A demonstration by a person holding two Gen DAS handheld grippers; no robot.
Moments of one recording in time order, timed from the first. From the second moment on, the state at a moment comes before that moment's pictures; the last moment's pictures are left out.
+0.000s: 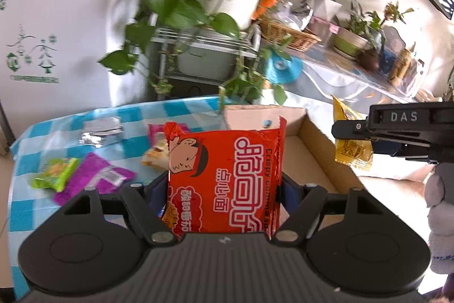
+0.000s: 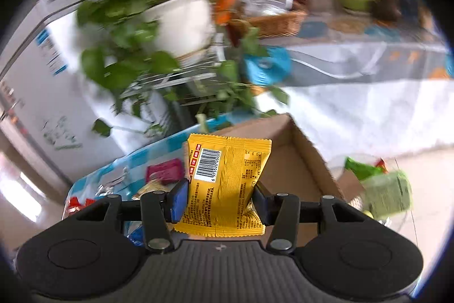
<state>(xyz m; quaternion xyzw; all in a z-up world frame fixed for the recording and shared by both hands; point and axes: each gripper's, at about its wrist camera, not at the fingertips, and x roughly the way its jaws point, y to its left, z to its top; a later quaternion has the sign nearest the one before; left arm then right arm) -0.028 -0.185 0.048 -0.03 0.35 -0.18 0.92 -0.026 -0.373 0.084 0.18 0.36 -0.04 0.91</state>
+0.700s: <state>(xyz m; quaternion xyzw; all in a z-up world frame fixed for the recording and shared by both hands) -0.022 -0.258 0.028 -0.02 0.38 -0.23 0.89 -0.029 -0.407 0.076 0.27 0.36 -0.09 0.89</state>
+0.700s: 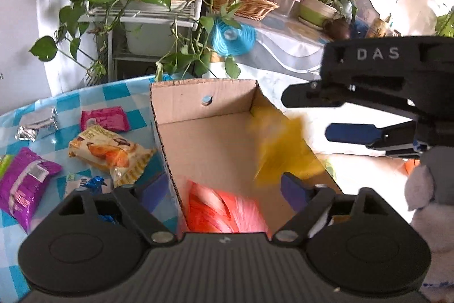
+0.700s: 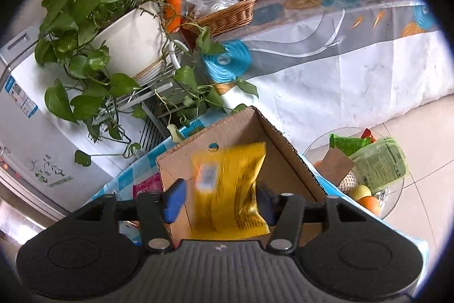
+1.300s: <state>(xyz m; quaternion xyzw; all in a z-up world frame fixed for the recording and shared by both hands) -0.013 -0.174 0.040 -0.04 0.38 -0.18 0.91 -0.020 -0.383 0.078 0.25 0.36 -0.05 0.90</state>
